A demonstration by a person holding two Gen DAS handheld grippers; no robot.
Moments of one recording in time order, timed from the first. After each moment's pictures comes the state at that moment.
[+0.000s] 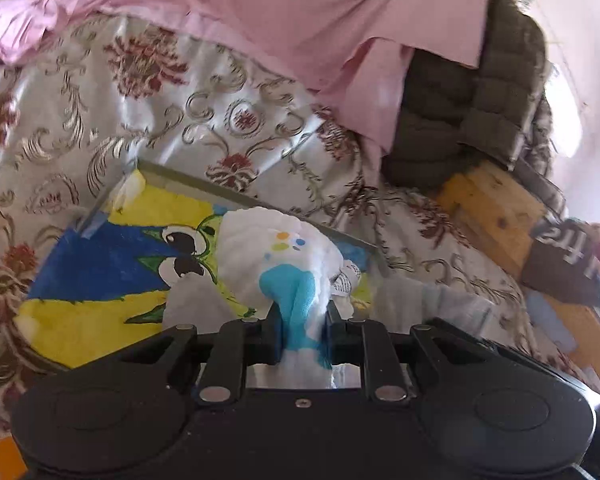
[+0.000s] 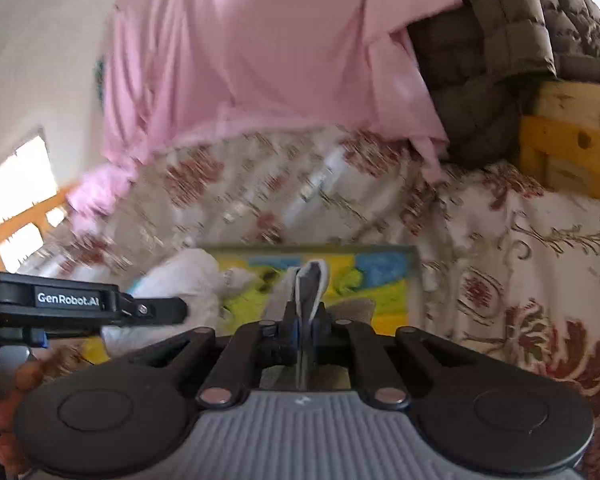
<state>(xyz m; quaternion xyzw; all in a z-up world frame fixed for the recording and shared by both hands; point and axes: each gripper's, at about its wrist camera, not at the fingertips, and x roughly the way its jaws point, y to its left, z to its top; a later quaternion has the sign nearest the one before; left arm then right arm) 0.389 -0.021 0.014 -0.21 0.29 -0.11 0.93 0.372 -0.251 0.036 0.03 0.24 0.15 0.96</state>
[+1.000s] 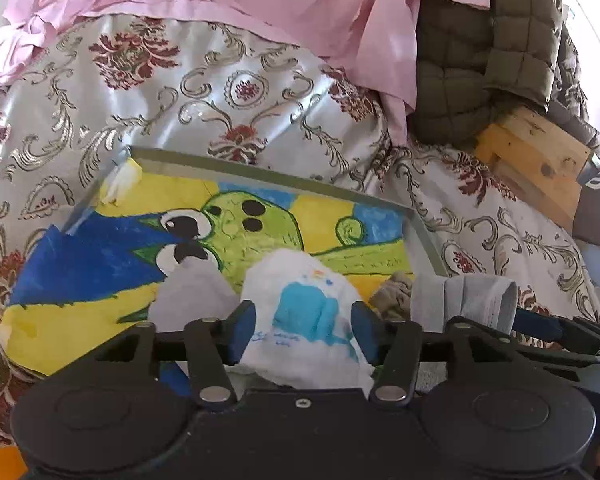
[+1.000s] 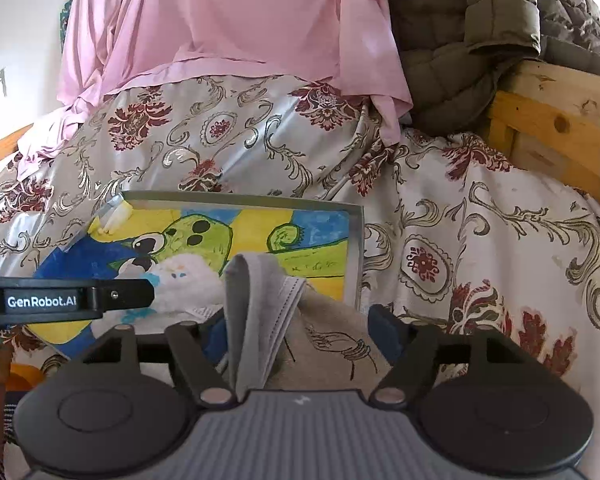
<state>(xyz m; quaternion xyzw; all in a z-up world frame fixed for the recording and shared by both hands) 0.411 -0.061 -0.006 -0.12 0.32 -0.06 0.94 0.395 -0.265 0.017 -0.02 0.29 0.10 0.95</state>
